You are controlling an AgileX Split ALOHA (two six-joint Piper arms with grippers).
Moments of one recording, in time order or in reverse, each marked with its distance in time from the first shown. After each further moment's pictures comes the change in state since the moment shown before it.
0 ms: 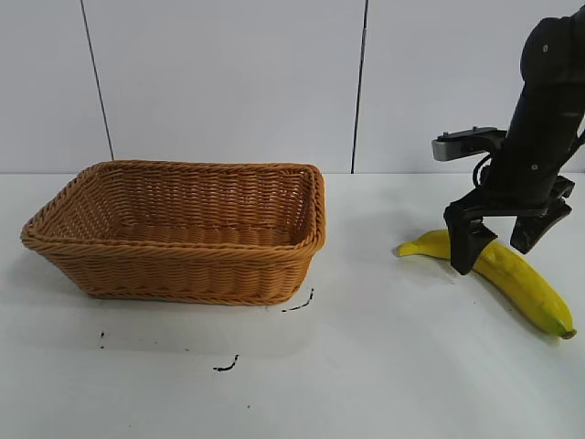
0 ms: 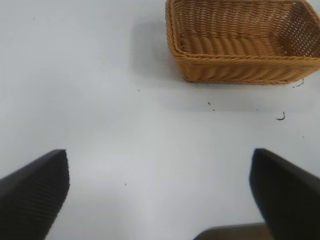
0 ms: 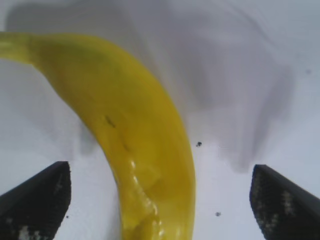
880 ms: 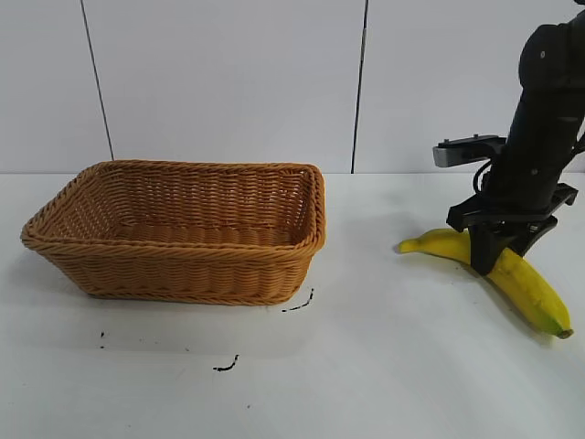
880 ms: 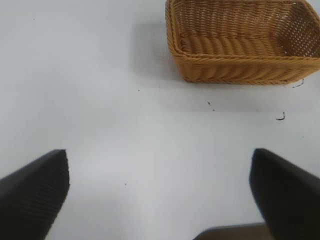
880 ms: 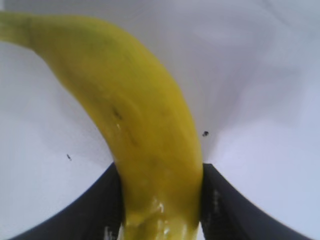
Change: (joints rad) left arm 0.000 0.000 0.000 0.000 0.000 0.000; right arm 0.002 -0.134 -0.146 0.012 0.273 0.034
